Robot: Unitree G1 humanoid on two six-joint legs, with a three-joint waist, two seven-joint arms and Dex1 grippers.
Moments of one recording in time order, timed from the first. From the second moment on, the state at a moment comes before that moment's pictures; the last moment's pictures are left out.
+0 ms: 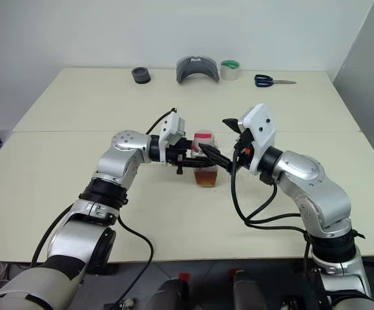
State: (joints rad) left arm -0.94 0.34 -0.15 0.59 -0.24 0.12 -1.37; right arm -0.55 -0.44 0.05 -0.49 0.51 0.74 0.53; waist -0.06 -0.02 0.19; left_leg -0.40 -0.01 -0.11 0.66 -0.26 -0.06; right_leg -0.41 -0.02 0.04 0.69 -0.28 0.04
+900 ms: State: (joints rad) left arm -0.93 0.34 -0.15 0.60 -0.23 0.11 -1.36; right arm -0.64 -0.41 0.10 -0.41 0.51 0.80 0.52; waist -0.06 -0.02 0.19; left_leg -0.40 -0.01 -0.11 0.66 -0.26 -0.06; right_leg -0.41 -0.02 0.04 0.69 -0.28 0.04
